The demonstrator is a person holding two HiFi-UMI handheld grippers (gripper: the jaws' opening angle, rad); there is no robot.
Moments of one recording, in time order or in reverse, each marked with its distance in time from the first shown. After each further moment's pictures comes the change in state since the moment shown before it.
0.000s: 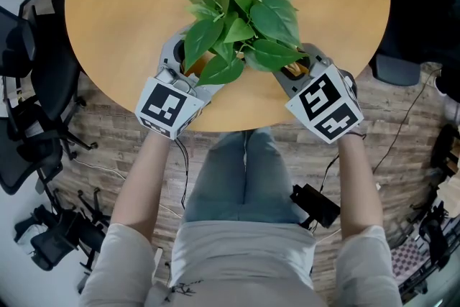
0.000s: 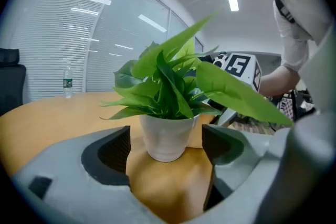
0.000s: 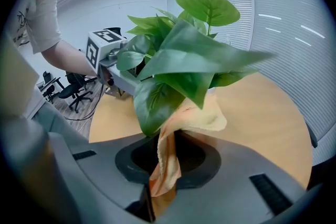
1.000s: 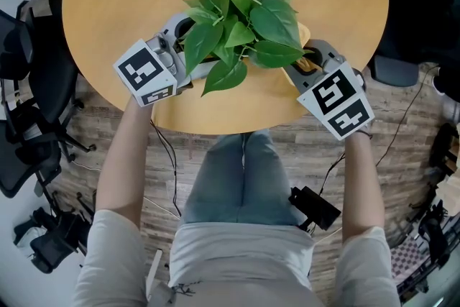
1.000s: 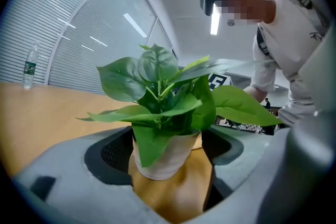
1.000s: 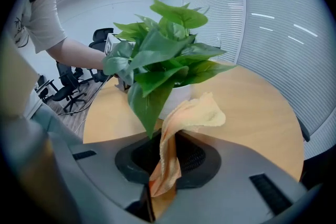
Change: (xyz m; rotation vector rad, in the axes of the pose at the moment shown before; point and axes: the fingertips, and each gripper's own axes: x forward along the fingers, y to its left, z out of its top) left arm 0.014 0.002 0.019 -0.032 -0.094 -0.399; right arm -0.011 -0.025 -0.008 0.039 0.008 -0.050
